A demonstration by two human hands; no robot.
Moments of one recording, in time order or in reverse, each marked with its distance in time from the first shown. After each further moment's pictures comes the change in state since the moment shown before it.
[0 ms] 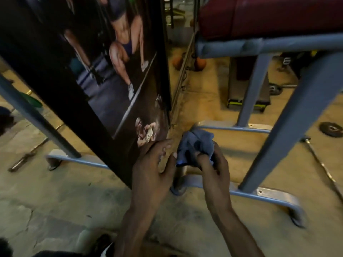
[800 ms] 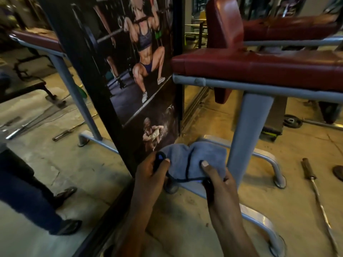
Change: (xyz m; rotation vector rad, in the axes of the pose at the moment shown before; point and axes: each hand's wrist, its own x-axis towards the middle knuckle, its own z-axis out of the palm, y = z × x) left_hand -0.118 0.256 0.043 -0.356 0.174 -0.481; right_hand -0.059 -0.154 -0.220 0.290 -0.188 0.387
